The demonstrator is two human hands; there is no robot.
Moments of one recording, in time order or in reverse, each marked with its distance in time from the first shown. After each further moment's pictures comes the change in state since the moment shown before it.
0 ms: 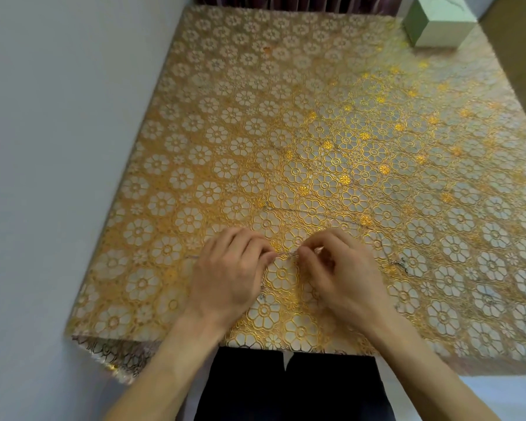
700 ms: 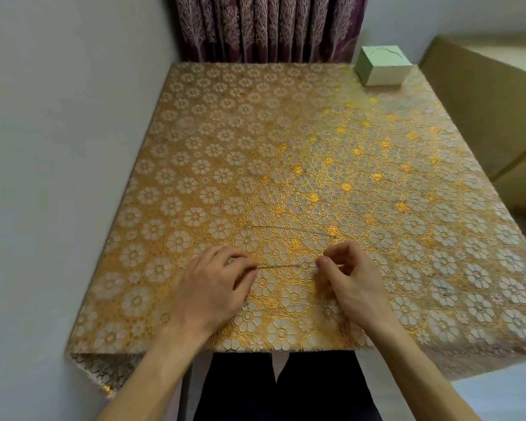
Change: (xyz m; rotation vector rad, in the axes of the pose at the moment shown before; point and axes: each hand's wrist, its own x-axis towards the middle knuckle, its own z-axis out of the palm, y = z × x) left_hand 0.000 0.003 -0.015 -0.096 -0.139 -0.069; right_hand -0.021 0.017 -0.035 0.511 0.131 0.444
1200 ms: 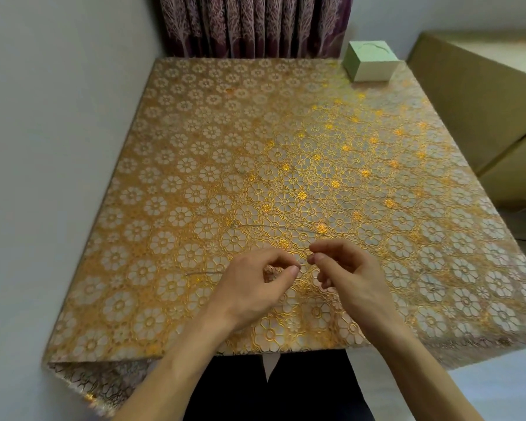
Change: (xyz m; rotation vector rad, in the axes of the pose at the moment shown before) left_hand 0.028 0.066 -0.001 -0.562 -0.255 -0.122; right_hand -0.012 -0.020 -0.016 0.222 -0.101 -0.030
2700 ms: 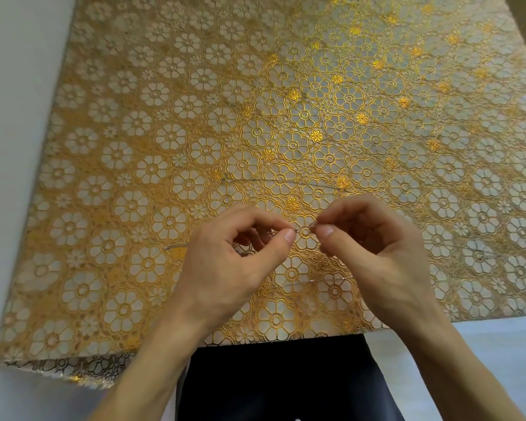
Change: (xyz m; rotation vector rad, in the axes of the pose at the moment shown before) left_hand -0.002 -0.012 -0.011 -0.326 0.153 -0.090; right_hand 0.007 0.004 0.018 0.037 -0.018 -0.118
